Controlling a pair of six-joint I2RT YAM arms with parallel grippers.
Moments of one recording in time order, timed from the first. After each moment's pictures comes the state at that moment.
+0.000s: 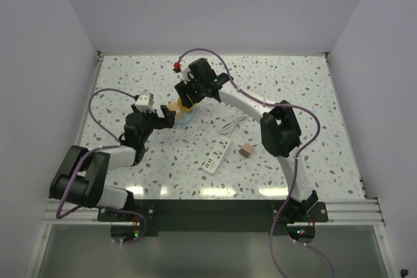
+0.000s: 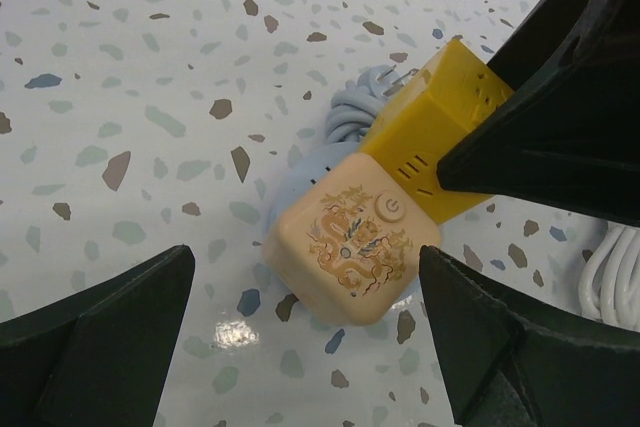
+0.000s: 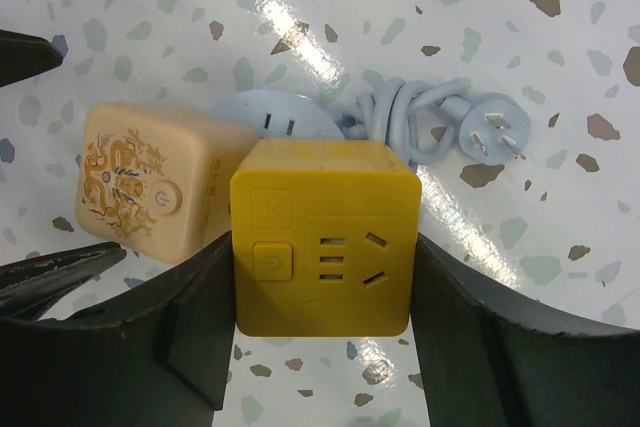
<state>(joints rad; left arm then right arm) -0.24 1.40 0.35 0.85 0.05 -0.27 0.71 2.22 1.95 -0.50 -0.13 -0.04</state>
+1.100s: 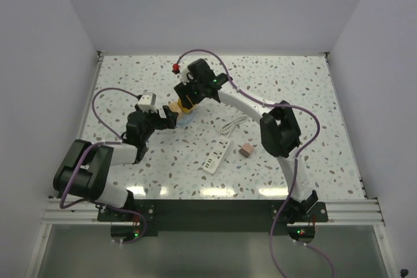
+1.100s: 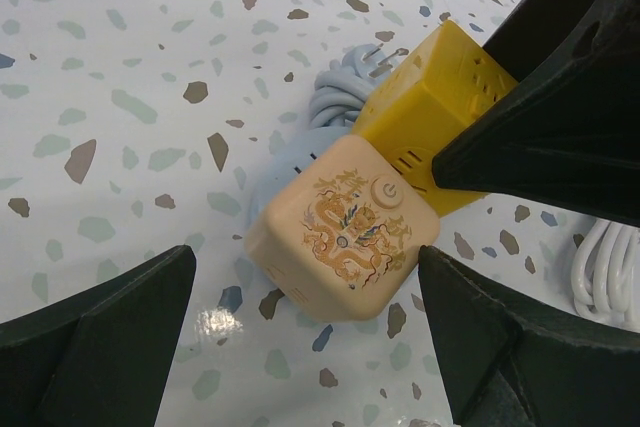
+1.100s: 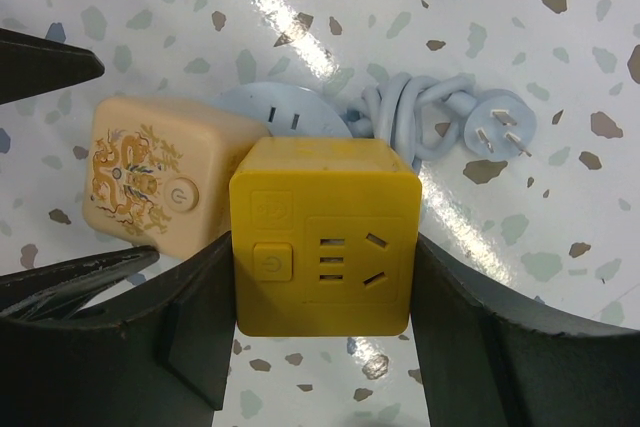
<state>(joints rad) -0.24 1.48 0.37 0.87 0.10 -0.28 0.73 2.23 1.96 -0.53 -0.12 -0.06</state>
